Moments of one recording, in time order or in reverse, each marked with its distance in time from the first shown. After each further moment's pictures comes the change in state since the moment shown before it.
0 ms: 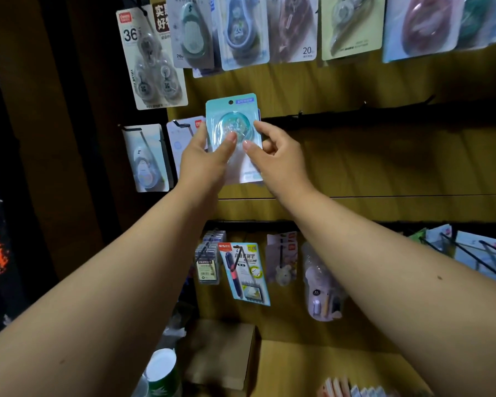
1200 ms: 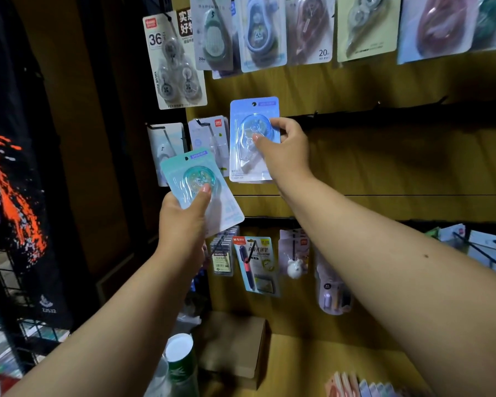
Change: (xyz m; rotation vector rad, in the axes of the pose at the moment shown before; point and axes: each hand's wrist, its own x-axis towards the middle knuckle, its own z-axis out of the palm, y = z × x) left_hand -0.080 -0.013 -0.054 -0.095 0.312 -0.202; right_hand 0.000 -0.019 0.023 0.051 0.170 0.140
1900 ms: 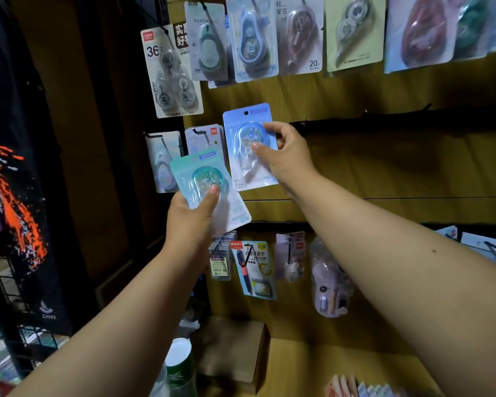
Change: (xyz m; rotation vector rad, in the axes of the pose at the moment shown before) left_hand -0.005 0.006 0.015 -0.024 -0.064 0.008; right_hand 0.006 -0.008 -0.020 0.026 -0.193 -0.004
